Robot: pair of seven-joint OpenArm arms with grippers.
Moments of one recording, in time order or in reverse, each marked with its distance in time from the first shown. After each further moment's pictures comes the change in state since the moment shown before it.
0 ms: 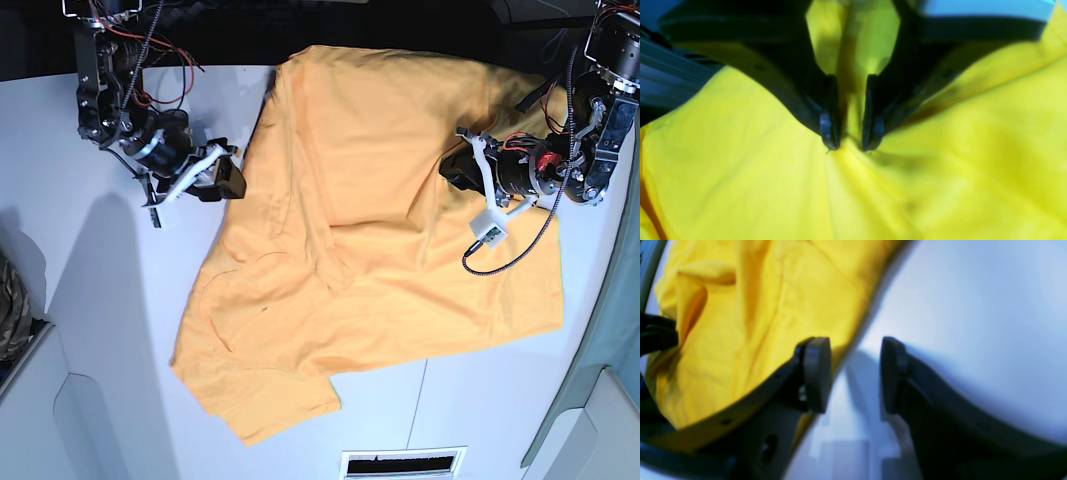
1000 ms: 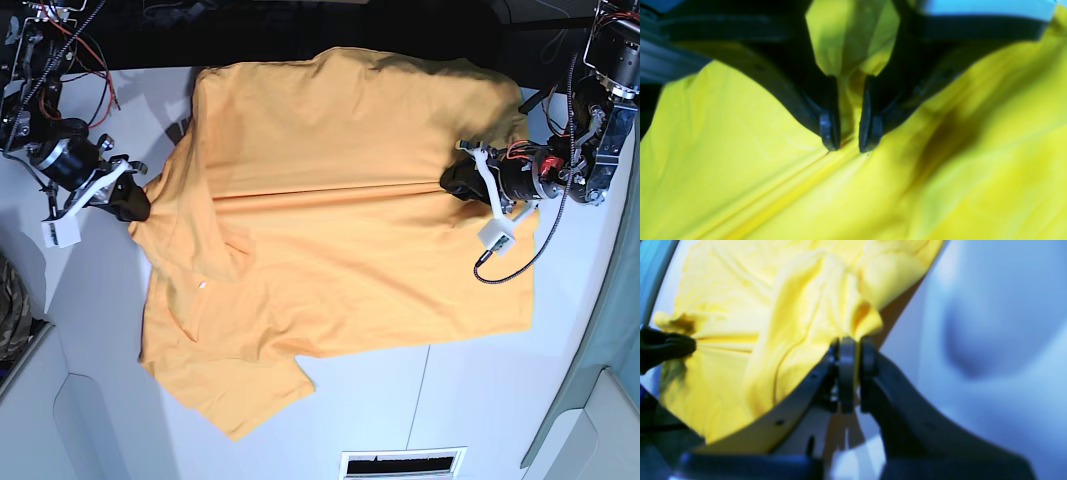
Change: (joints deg) left arm -1.1 0.5 -0.1 -6.0 -0.2 0.8 -5.7; right arm -4.4 7.0 21.3 18.3 12.0 2.3 -19.6
